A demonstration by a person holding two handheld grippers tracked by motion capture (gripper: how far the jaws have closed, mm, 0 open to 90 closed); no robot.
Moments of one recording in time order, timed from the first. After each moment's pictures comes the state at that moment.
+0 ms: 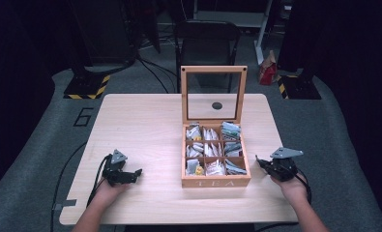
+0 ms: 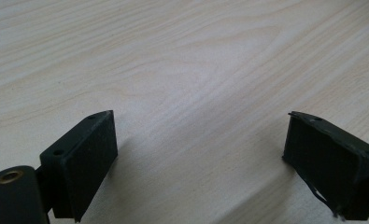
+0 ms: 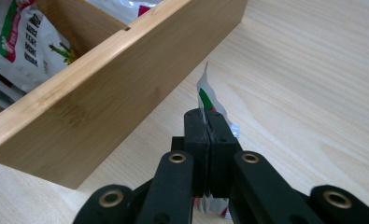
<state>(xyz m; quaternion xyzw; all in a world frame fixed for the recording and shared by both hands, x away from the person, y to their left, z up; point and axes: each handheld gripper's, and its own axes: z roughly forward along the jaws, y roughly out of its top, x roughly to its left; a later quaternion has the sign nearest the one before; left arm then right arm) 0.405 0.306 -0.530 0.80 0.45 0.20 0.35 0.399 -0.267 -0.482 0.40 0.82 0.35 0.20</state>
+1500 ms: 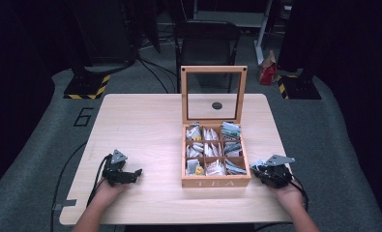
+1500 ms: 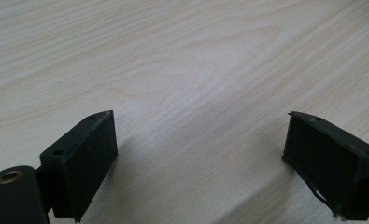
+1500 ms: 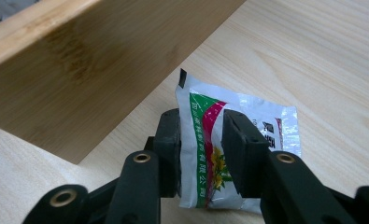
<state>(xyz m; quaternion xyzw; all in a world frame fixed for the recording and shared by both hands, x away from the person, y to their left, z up) 0.405 0.306 -0.530 0.80 0.45 0.19 0.35 0.389 -0.257 -0.507 0.39 0.84 0.33 0.19</state>
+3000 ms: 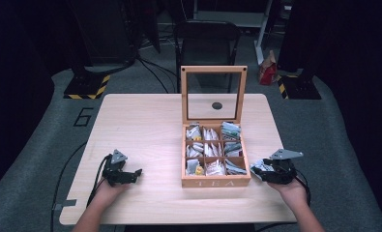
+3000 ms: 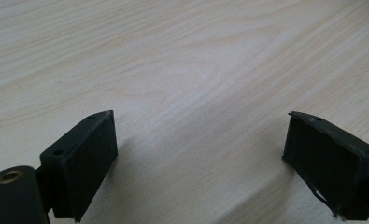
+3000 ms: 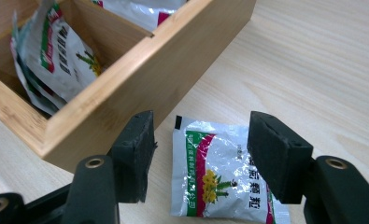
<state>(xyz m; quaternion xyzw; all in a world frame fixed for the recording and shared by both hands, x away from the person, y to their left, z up) 0.405 0.306 -0.530 0.80 0.45 0.19 0.35 0.389 -0.259 -0.474 0.42 0.82 0.36 0.18</state>
